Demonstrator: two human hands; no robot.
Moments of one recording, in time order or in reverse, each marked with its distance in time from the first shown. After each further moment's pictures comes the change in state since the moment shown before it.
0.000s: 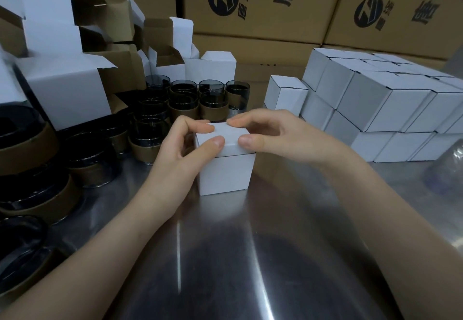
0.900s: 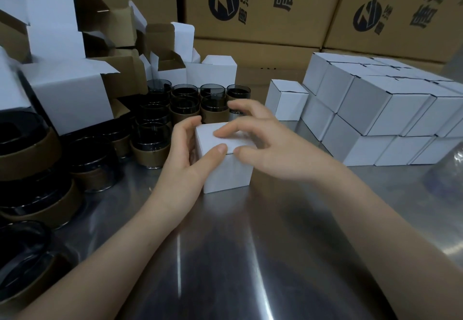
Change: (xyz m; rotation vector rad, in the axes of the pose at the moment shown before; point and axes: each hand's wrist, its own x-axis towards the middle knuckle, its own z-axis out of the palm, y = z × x) left_hand -0.001 -0.005 0.006 0.116 0.031 0.026; right_hand -0.004 -0.026 0.025 -0.228 0.075 -0.042
